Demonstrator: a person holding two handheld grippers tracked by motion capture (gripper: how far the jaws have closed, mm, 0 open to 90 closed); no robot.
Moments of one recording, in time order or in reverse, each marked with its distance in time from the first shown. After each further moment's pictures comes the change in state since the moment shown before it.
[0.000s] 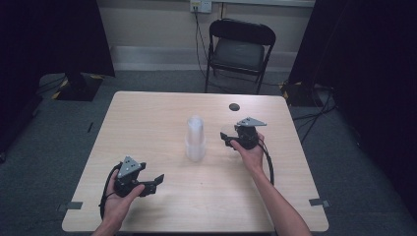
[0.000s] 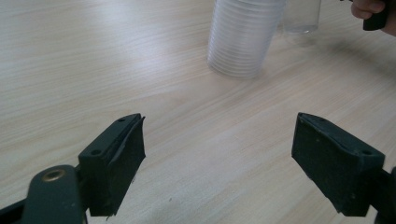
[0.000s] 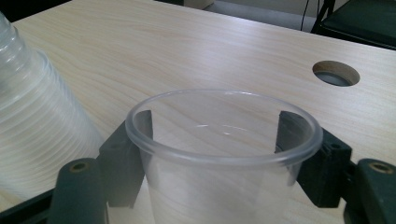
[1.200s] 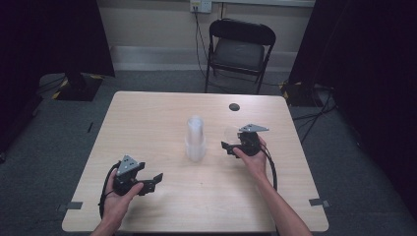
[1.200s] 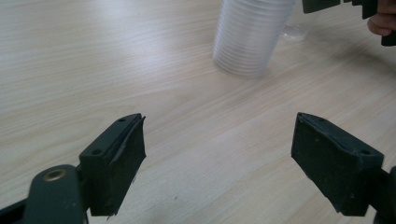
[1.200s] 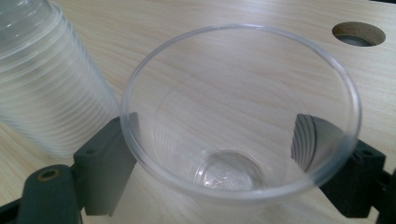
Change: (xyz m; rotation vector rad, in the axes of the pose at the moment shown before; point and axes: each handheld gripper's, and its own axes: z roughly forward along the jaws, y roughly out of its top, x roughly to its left) left arm 0.008 -0.001 0.001 0.010 0.002 -0.038; right arm -0.001 -0.019 -0.010 0.071 0.051 0.027
